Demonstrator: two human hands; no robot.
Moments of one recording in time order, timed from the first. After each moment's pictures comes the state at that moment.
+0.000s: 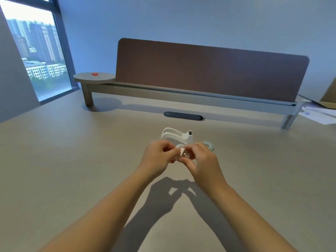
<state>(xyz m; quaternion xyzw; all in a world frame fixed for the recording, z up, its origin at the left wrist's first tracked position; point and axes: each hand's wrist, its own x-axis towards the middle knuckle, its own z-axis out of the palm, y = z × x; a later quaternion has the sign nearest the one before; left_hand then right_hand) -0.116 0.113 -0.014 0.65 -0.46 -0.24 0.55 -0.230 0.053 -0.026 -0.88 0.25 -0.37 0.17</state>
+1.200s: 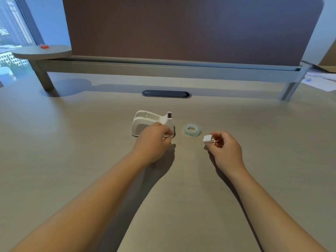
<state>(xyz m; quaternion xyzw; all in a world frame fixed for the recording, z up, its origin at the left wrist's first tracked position) -0.117 0.009 -0.057 0.77 -0.57 -0.07 0.28 -0.278 -0.062 -0.084 -0.69 0.48 -0.39 0.37</state>
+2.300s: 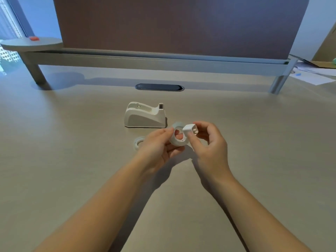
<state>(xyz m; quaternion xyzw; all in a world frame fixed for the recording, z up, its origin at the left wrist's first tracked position) -0.164 0.027 -0.069 0.48 -0.28 -0.55 0.62 -0.280 -0.010 -0.075 -0.68 0.36 -0.50 0.40</state>
